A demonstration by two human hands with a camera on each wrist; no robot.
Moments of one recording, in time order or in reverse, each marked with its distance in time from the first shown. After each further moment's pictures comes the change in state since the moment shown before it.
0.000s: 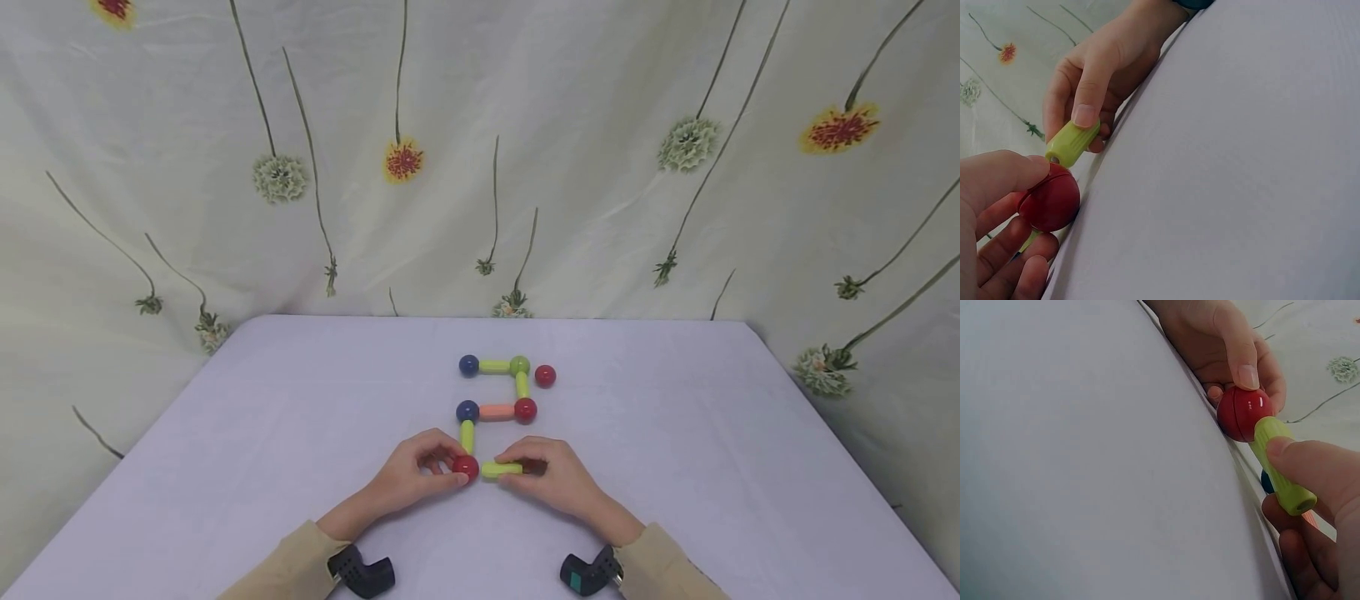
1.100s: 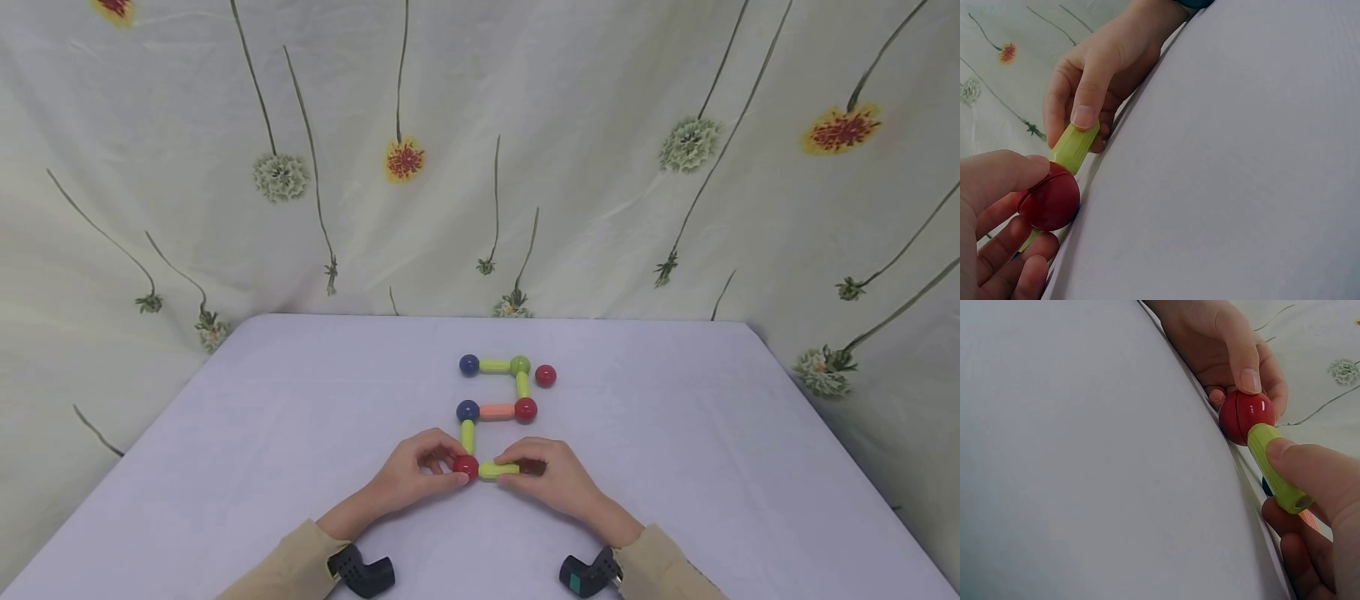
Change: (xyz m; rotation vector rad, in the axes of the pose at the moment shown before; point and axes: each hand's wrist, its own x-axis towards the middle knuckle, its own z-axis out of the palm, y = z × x) left_hand 0.000 0.002 0.000 -0.001 -0.003 0.002; right_hand -0.003 0.038 0.009 0.001 0.004 0.005
